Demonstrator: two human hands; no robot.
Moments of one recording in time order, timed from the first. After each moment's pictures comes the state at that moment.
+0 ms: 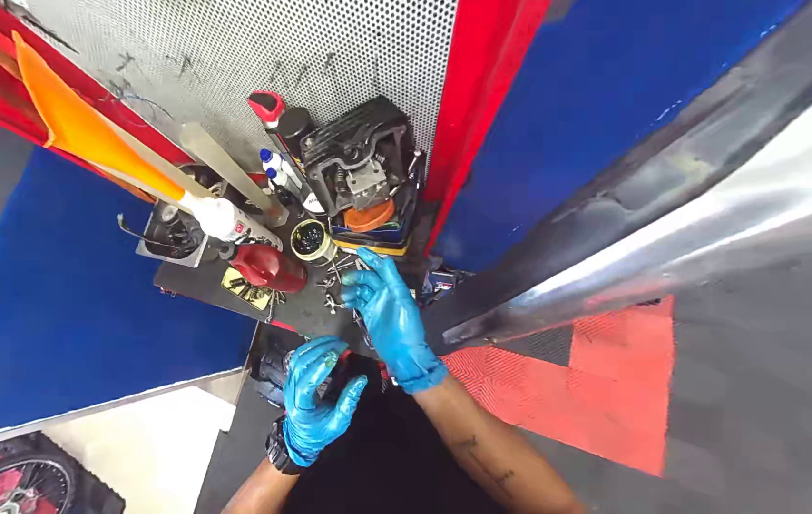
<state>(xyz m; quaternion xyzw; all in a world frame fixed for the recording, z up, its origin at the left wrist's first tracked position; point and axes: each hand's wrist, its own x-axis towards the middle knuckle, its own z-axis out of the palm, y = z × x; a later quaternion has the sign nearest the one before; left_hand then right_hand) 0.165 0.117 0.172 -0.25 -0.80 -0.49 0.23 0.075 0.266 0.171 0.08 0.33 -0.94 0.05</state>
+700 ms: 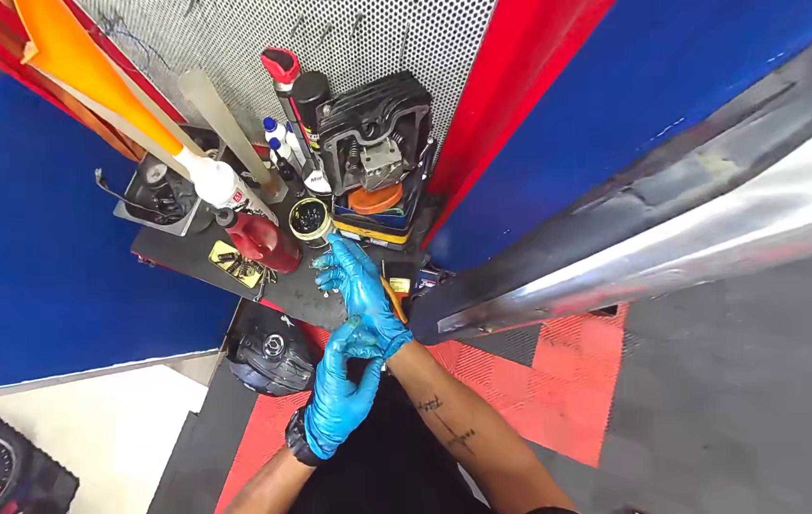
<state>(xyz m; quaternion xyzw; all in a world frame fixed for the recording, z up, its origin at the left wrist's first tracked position) 0.188 0.153 0.148 -0.16 -0.76 -0.62 0.11 0.051 0.225 0.152 0.08 0.45 -0.88 0.13</state>
